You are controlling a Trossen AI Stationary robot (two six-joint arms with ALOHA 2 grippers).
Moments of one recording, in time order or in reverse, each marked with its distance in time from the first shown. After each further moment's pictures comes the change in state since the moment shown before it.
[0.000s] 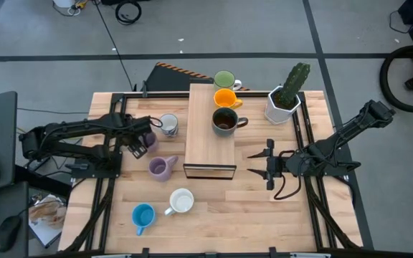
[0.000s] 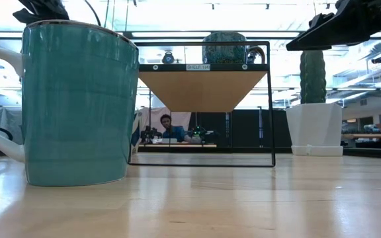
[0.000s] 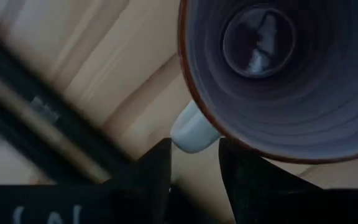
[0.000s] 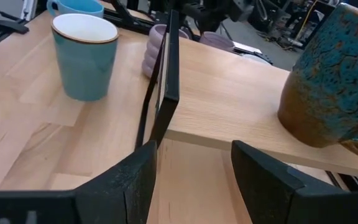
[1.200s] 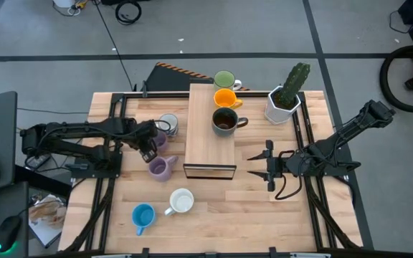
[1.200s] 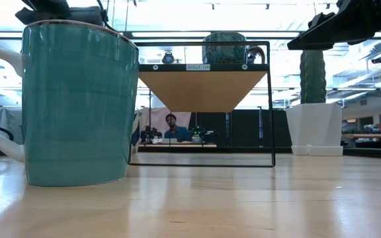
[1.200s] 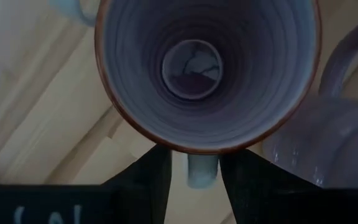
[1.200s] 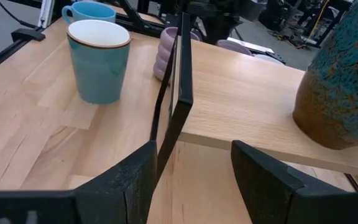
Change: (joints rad) left arm -0.129 0.000 0.000 0.233 0.073 -0.046; right arm 0.000 0.000 0.000 0.006 -0.046 0.025
